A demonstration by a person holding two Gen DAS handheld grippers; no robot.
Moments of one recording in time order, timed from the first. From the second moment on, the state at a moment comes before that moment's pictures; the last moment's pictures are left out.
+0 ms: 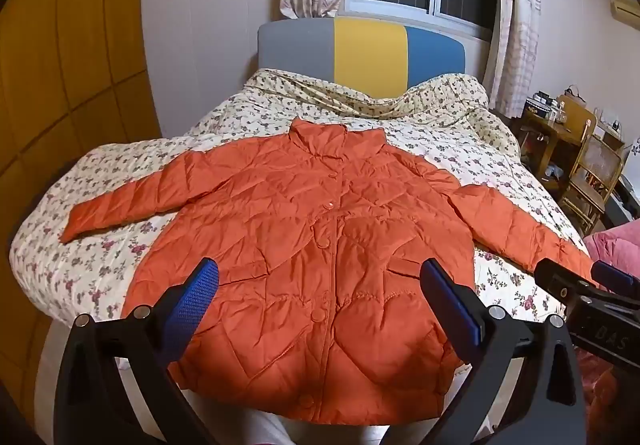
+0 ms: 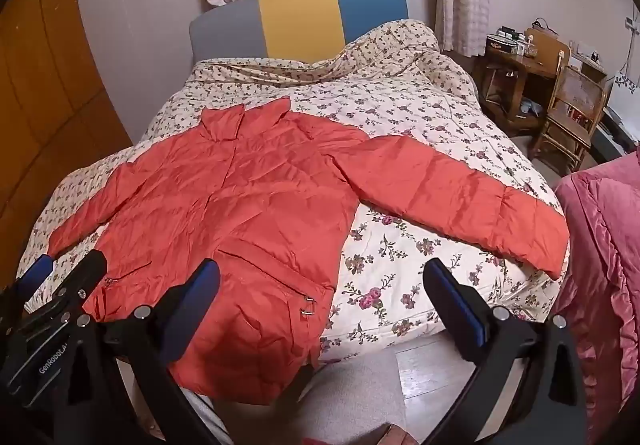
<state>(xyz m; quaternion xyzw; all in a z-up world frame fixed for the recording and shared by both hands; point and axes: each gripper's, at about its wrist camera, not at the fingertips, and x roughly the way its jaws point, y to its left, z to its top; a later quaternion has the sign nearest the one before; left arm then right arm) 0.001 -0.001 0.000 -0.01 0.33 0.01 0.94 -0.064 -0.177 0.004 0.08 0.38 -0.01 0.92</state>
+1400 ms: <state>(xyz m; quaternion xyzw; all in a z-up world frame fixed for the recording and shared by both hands) -0.001 0.005 -0.003 -0.03 0.33 0.01 0.94 -0.059 -0.174 -0.007 0.08 0.40 -0.01 0.91</state>
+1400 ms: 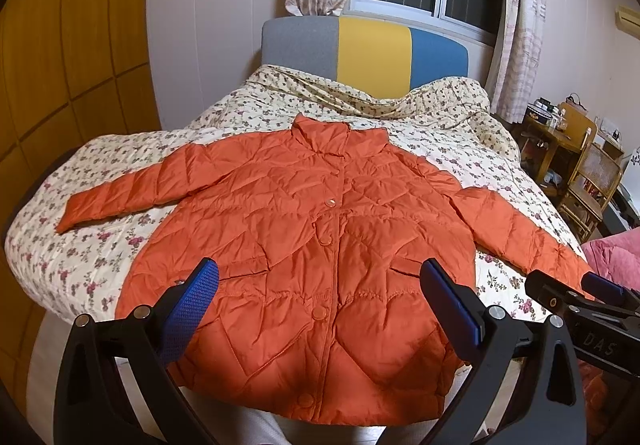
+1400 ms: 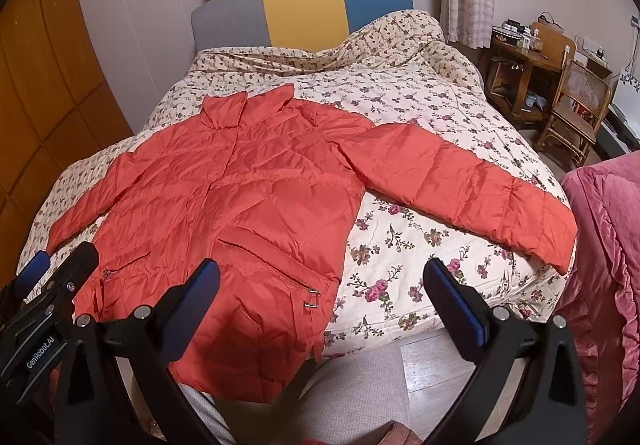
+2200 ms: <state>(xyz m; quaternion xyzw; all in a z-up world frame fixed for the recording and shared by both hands) -0.005 0.015 -0.007 -0.03 0.32 0.01 0.95 -0.056 -0.170 -0.018 0.07 0.41 -0.01 0.91</state>
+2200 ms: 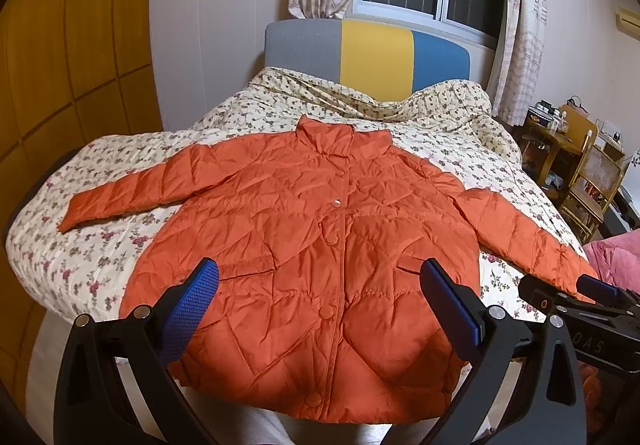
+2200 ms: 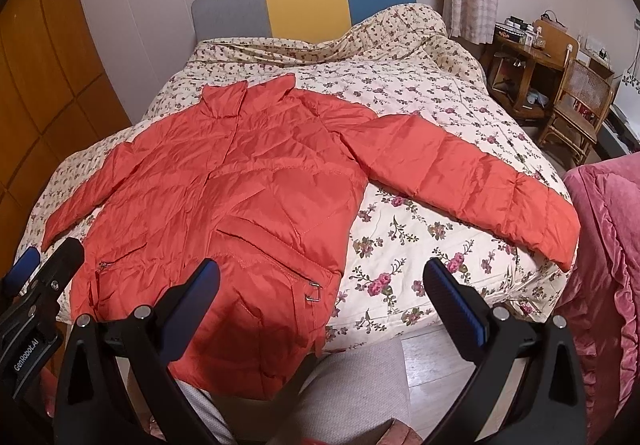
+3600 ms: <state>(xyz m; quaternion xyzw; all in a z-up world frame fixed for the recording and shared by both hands) 0.102 0.075 -0.075 -0.01 0.39 0.03 0.92 0.035 -0.278 -0.118 0.25 0.43 -0.06 0.87</state>
